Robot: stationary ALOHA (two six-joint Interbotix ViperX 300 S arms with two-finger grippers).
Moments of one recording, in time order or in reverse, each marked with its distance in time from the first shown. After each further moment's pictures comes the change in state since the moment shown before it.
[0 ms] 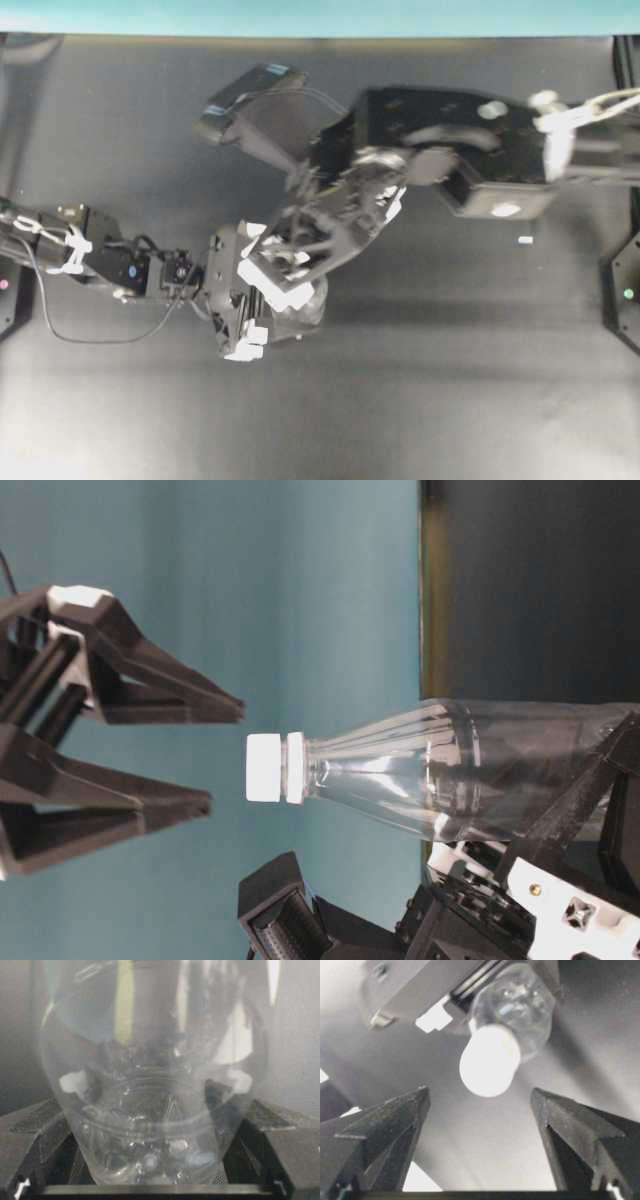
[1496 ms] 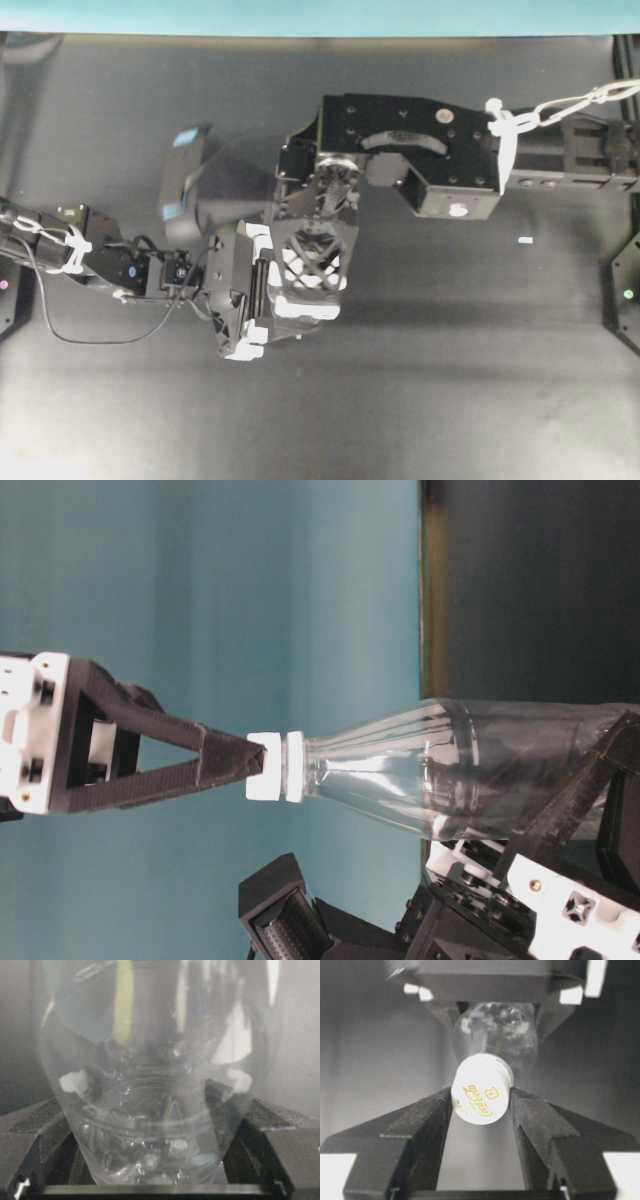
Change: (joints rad) left arm 0.000 0.000 0.000 0.000 0.003 0.002; right arm -0.012 0.066 -0.061 0.000 0.074 -0.894
